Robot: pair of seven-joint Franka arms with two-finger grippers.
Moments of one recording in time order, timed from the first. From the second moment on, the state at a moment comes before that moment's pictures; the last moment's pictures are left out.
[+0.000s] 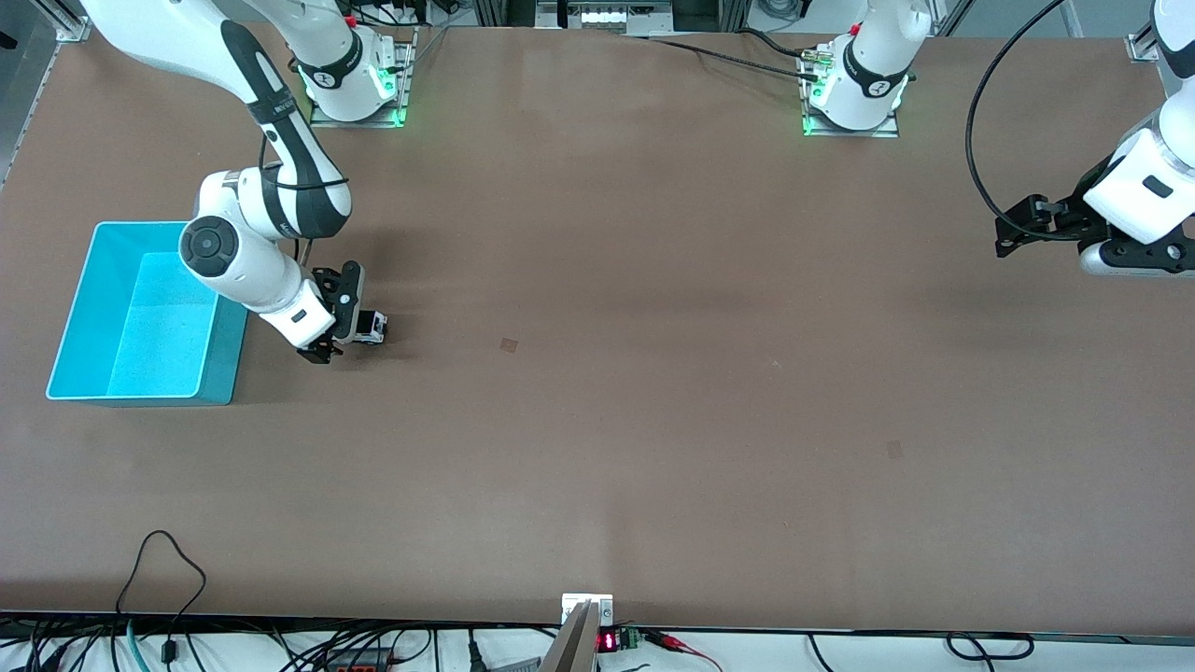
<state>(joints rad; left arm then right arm) -0.02 -0.02 0.01 -1.72 0.04 1.68 0.01 0.11 0.35 0.04 -2.19 0.00 2.52 -1.37</state>
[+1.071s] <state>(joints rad) -0.03 -0.03 0.00 -1.71 0.04 1.67 0.01 0.12 0.34 0.04 -2.24 0.00 2.62 -1.36</state>
